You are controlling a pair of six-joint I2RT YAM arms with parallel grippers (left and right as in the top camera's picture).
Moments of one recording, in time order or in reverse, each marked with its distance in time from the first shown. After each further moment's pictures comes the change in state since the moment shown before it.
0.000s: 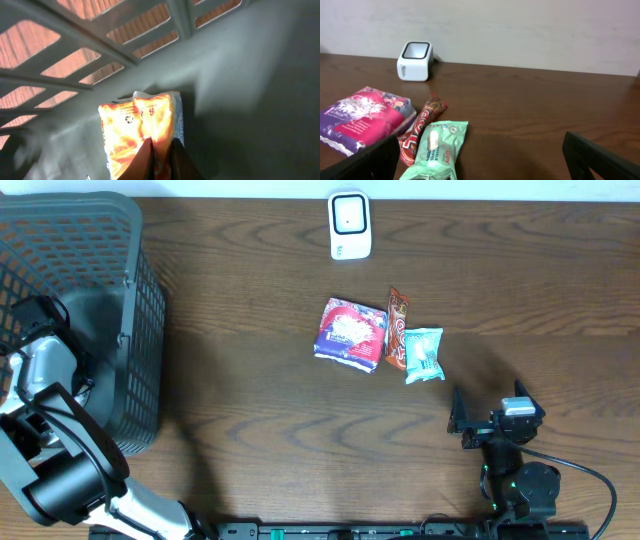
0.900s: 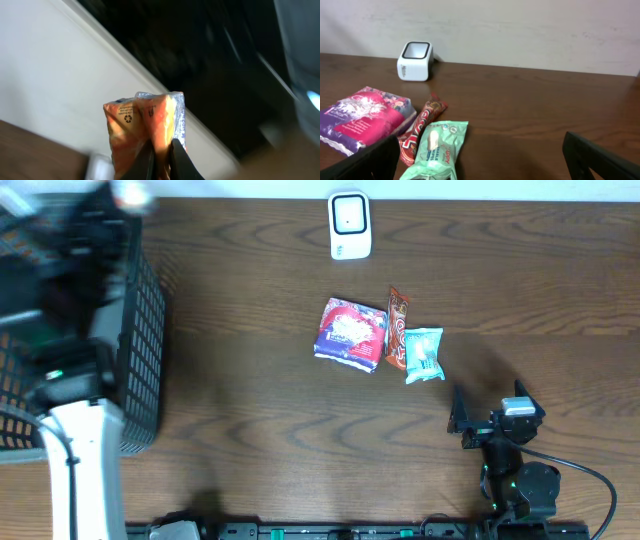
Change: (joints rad) left arm -0.371 -0.623 -0.021 0.793 0.883 -0.484; right arm 0.000 0.000 0.000 0.000 0.000 0.000
